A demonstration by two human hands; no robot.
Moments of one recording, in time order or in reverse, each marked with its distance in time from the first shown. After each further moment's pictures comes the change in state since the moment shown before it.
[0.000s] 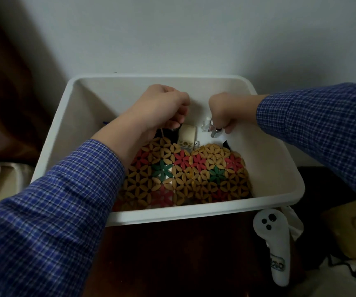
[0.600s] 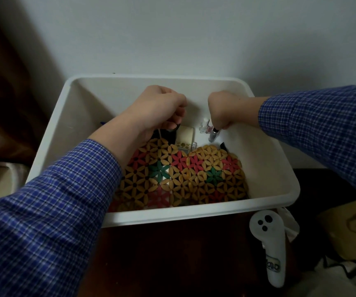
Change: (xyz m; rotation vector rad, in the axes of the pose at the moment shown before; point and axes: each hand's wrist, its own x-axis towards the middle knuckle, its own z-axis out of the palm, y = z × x) left_hand 0.004 -0.002 0.000 -0.002 0.011 0.007; right_hand -0.003 0.008 0.003 -0.139 0.185 -0.058
